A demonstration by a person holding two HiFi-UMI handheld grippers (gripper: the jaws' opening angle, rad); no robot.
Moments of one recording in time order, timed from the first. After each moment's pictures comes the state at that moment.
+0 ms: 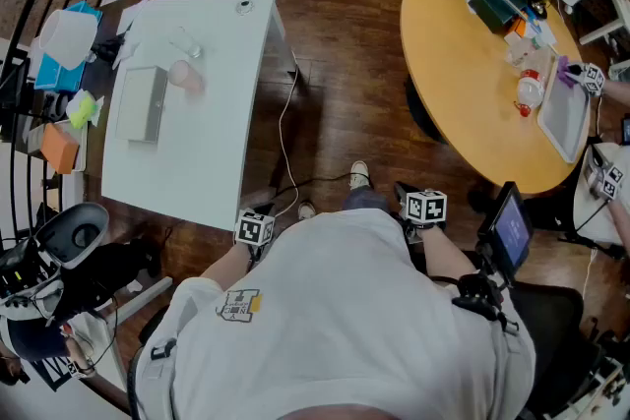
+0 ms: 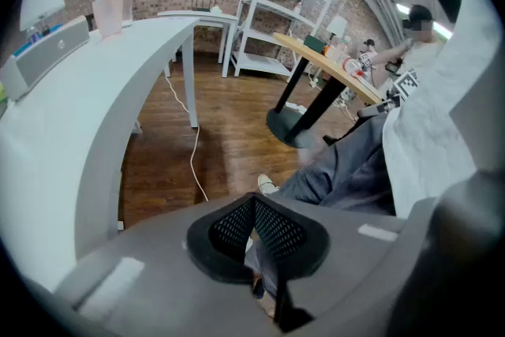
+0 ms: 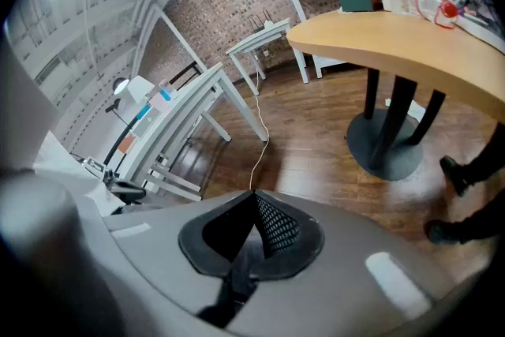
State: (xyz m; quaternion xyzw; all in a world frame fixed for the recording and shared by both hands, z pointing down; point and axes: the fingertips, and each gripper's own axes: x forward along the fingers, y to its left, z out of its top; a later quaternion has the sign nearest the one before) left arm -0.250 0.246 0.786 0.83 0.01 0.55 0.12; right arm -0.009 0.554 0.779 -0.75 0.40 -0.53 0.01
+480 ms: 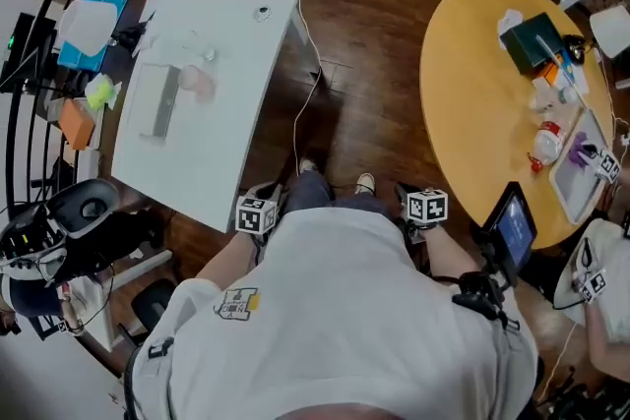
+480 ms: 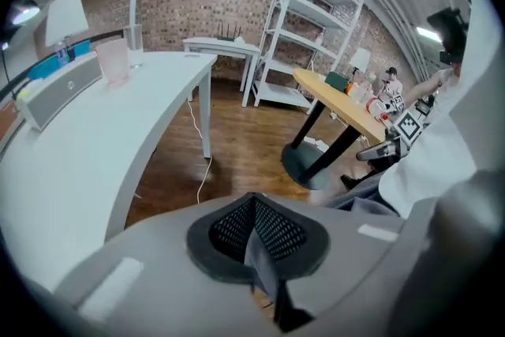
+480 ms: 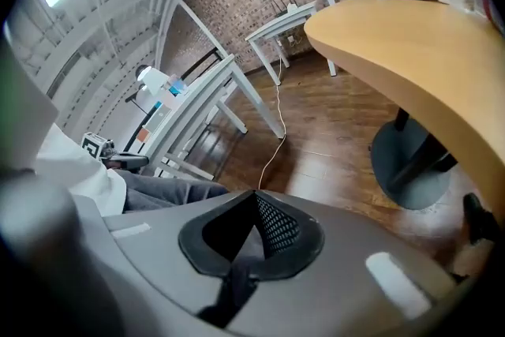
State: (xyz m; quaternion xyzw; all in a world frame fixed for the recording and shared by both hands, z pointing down) left arm -0.124 0.246 0.721 0.86 -0.07 0.47 0.16; right arm 0.080 0.535 0.783 -0.68 0.47 -0.56 -0.01
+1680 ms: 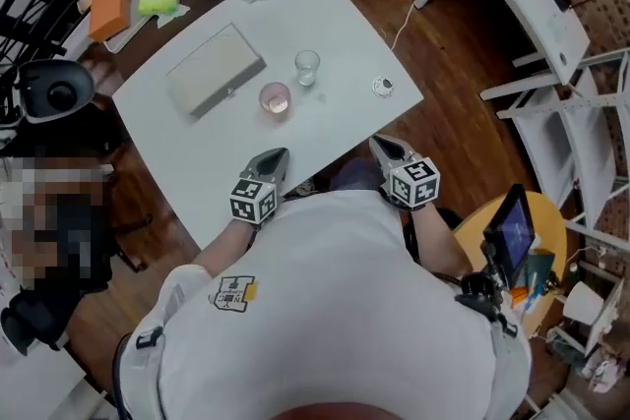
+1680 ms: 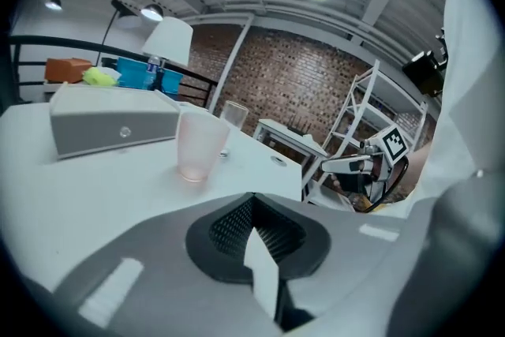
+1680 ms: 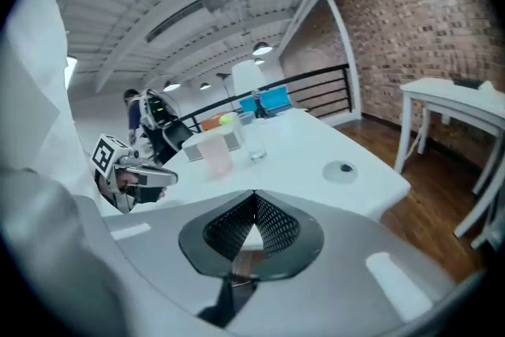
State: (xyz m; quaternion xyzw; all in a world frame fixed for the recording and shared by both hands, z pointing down) left arm -0.028 -0.033 0.638 0.89 -0.32 0.17 0.29; right arm 0.180 -0.003 0.620 -0.51 0.79 -0.30 -0.17
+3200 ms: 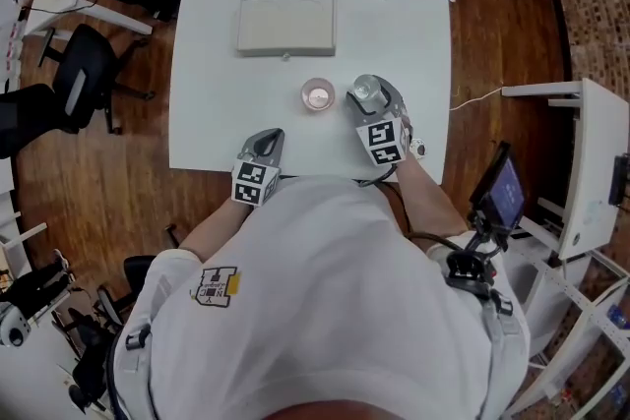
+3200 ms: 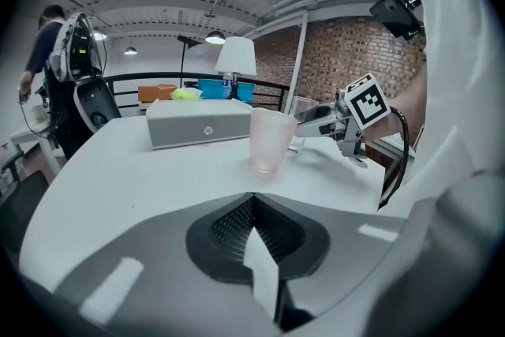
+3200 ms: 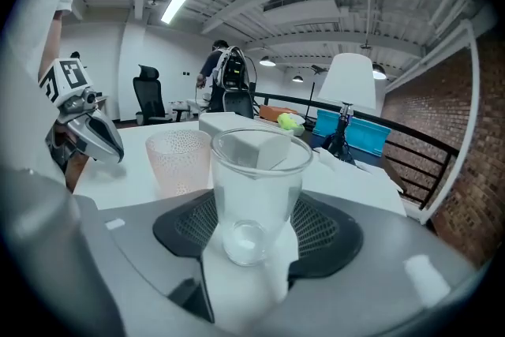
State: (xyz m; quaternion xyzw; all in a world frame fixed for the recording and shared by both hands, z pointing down) left arm -0.086 -0.046 0.669 0.73 -0.59 0.21 0.27; right arm 0.044 -0.217 0.639 -0.27 0.92 -0.01 -0.30
